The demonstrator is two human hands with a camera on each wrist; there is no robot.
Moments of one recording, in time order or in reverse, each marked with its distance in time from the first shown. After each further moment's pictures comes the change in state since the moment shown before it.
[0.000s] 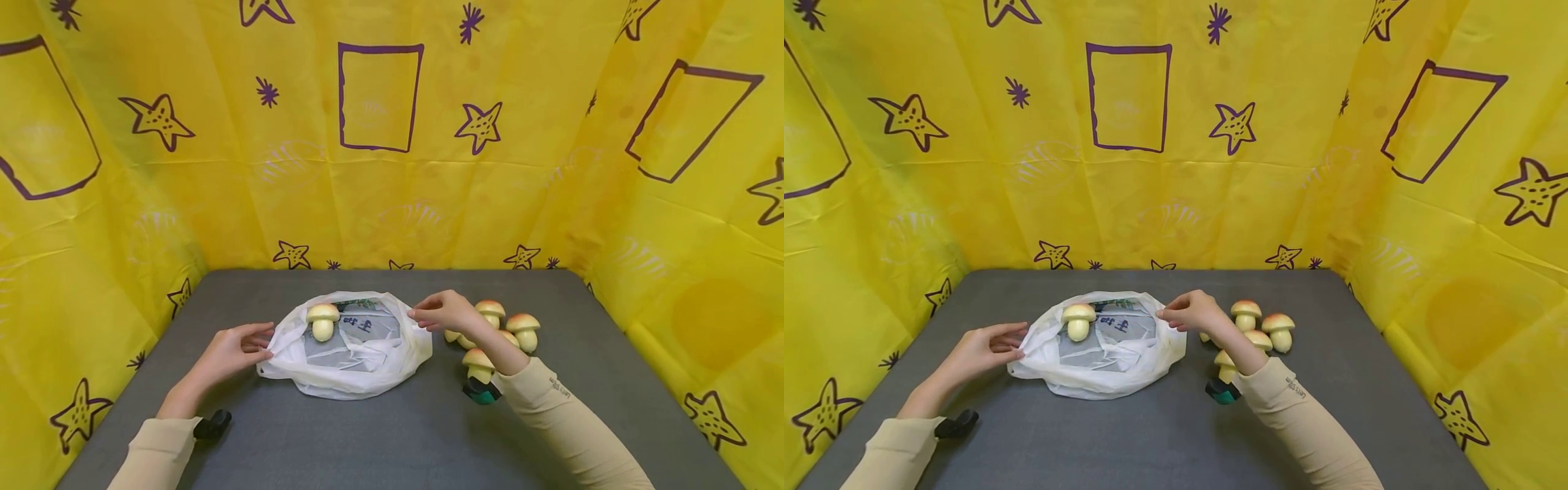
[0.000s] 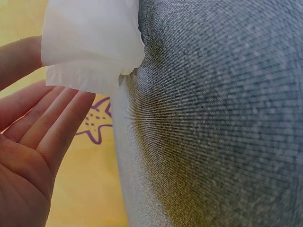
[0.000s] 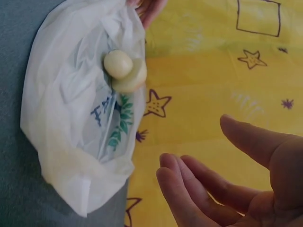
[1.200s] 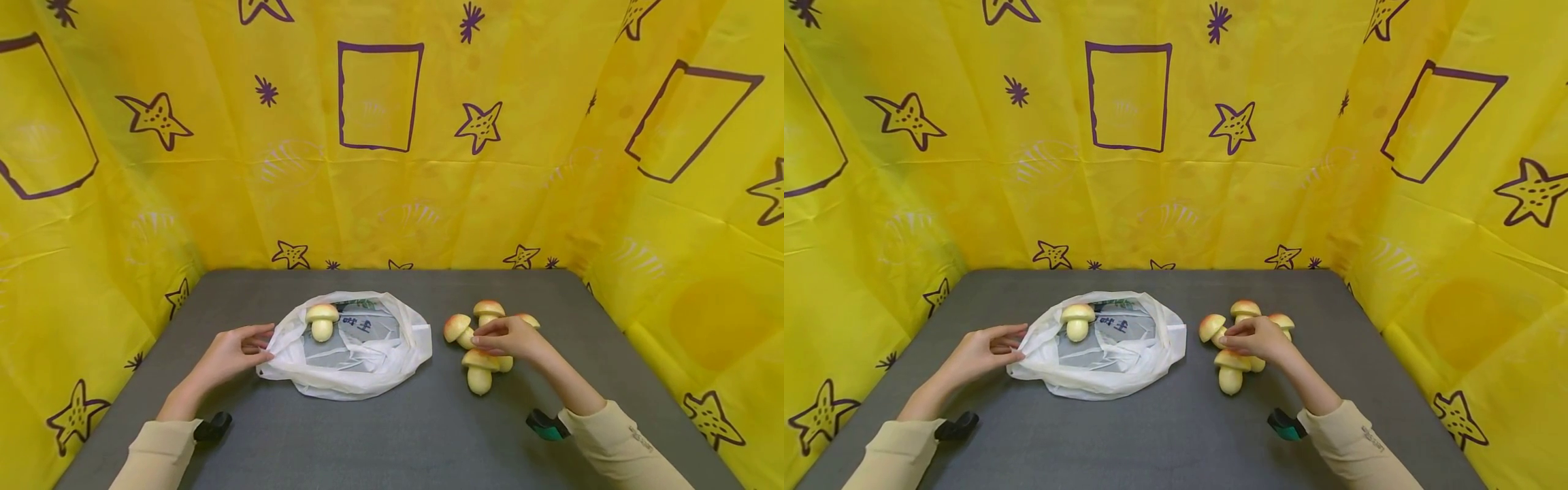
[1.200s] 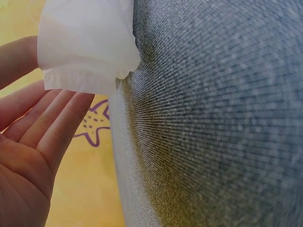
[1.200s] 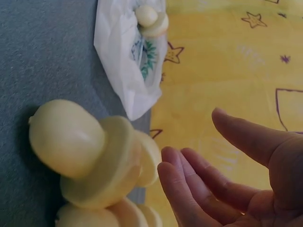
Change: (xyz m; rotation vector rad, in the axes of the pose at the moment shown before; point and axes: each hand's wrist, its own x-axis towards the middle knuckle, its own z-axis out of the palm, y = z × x) left_hand 0.001 -0.006 0.005 -0.005 0.011 0.012; right_hand -0.060 0.074 -0.050 0.046 0.060 -0.013
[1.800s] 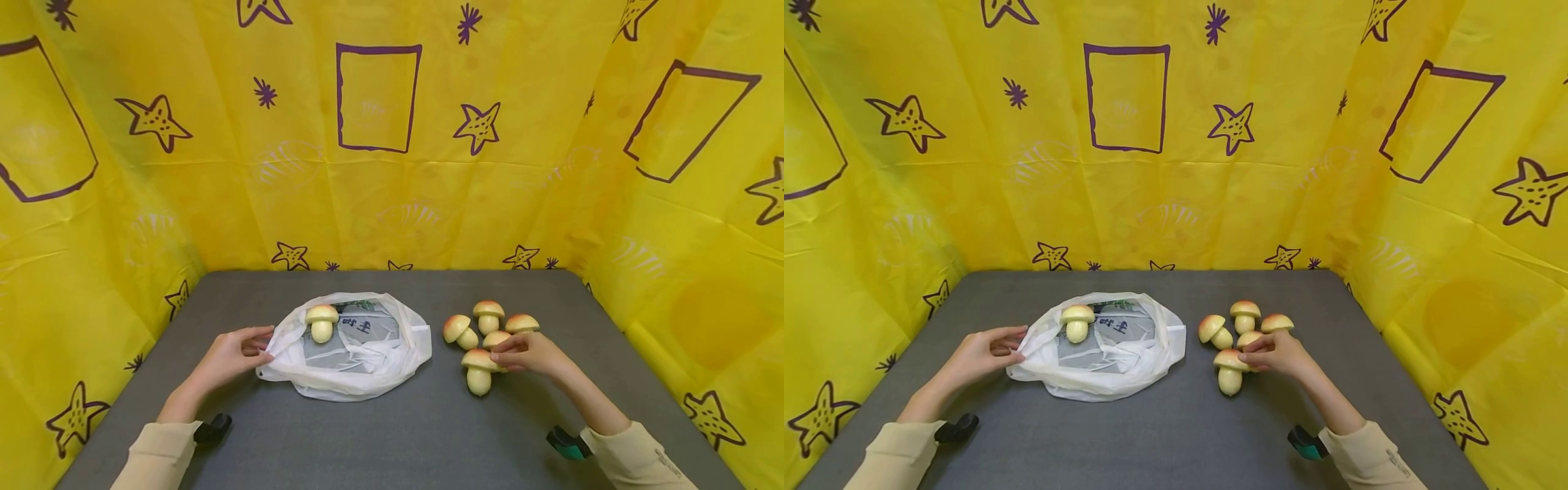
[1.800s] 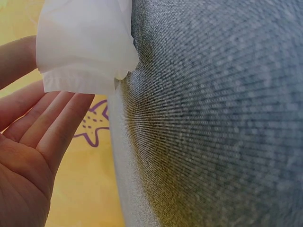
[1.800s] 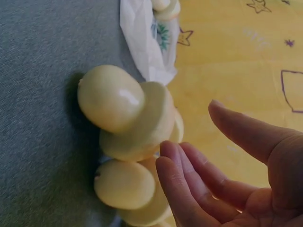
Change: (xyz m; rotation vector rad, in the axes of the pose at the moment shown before) left_hand 0.000 0.000 0.000 0.009 -0.008 -0.018; right_hand -0.023 0.029 -0.012 -0.027 -0.007 0.025
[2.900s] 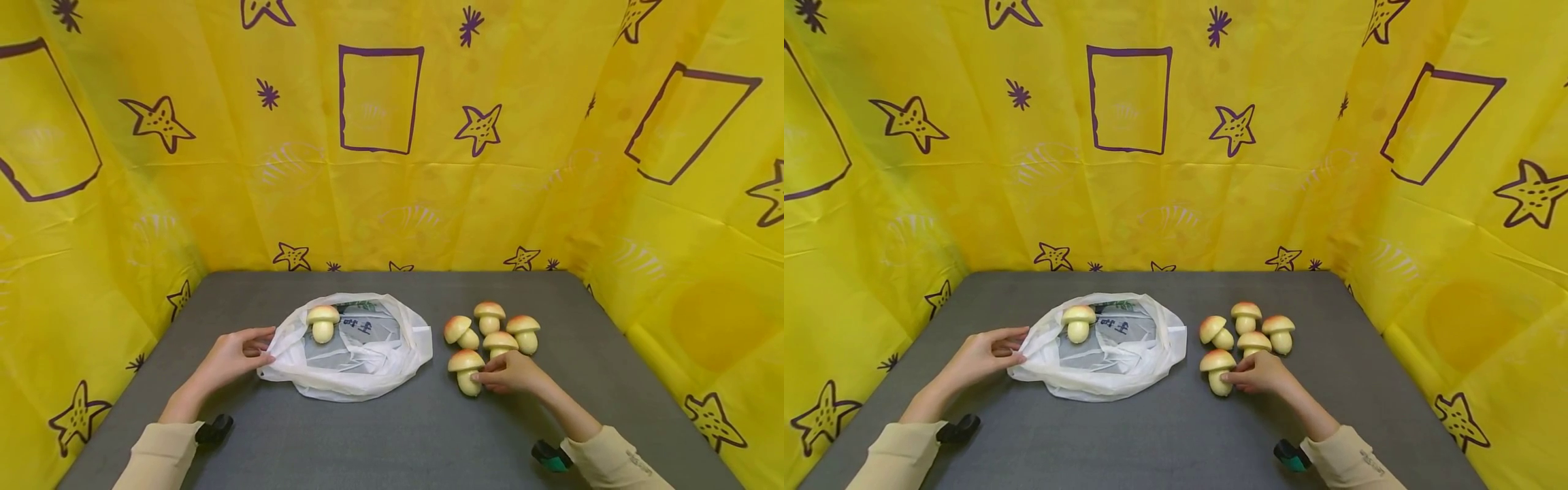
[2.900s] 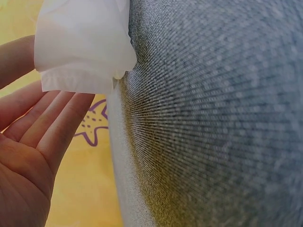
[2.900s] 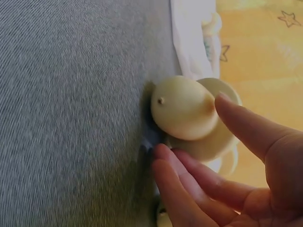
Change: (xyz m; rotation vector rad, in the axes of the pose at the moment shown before) left_hand -0.002 0.001 0.001 -0.010 -0.001 -0.004; right_hand 0.009 0.019 0.038 -0.083 -0.044 0.016
